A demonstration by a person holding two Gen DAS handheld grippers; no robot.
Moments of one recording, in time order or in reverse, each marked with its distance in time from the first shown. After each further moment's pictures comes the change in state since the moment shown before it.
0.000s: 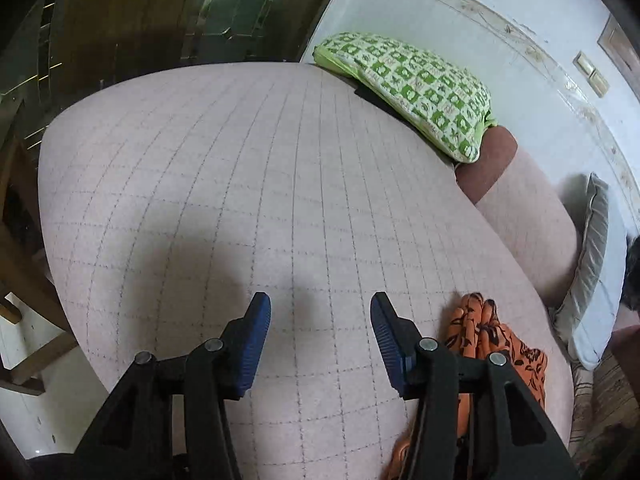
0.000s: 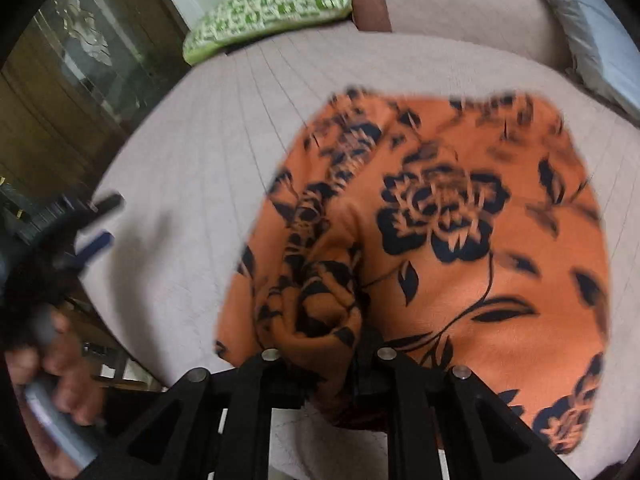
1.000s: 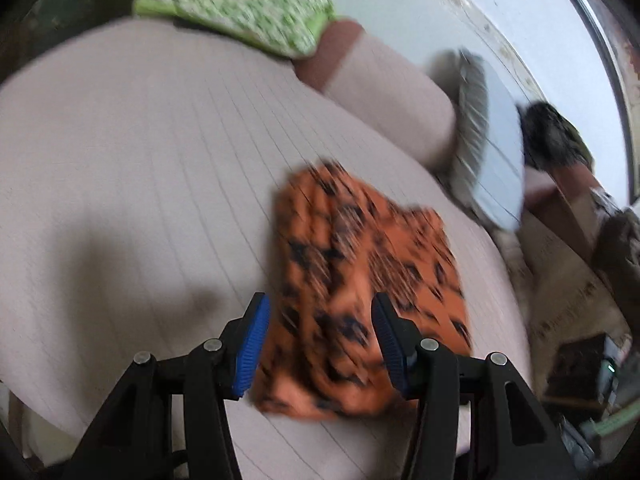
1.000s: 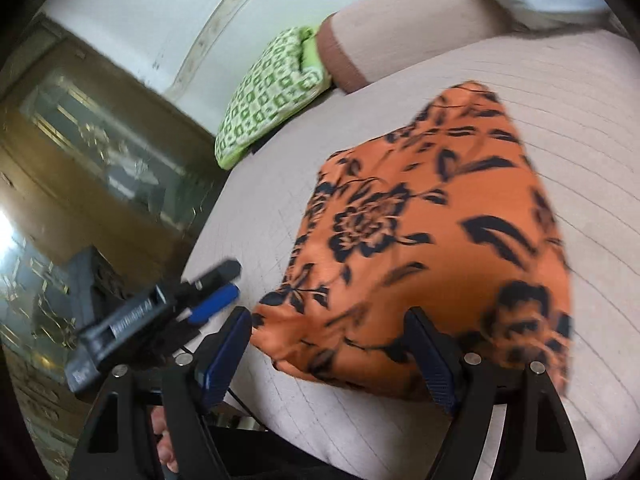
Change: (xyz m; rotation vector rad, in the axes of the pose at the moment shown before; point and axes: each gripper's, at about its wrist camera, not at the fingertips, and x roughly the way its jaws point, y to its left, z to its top) left arm -0.008 -0.040 -0.062 0.334 0.328 -0.431; right arm -0.040 -0.086 -0.050 0.300 -0.257 0.313
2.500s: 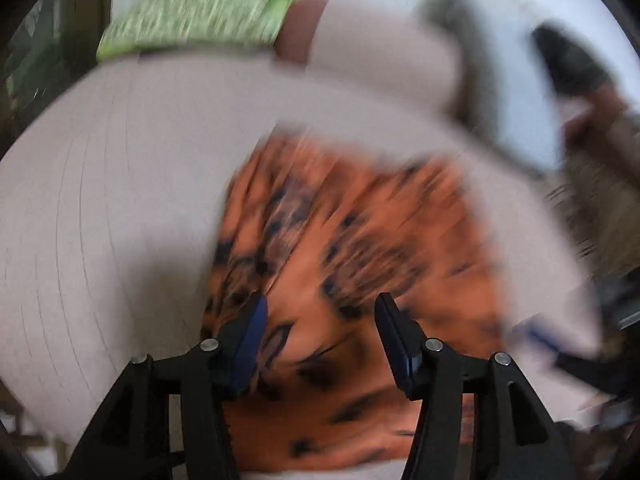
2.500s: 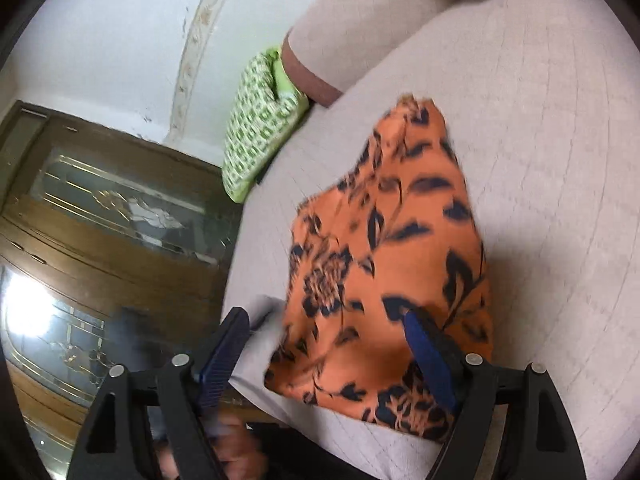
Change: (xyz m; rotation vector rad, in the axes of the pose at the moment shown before) left arm 0.088 -0.067 -0.009 0.184 0.050 0.323; right arm -0.022 -0.065 0.060 0.219 0.054 0.199
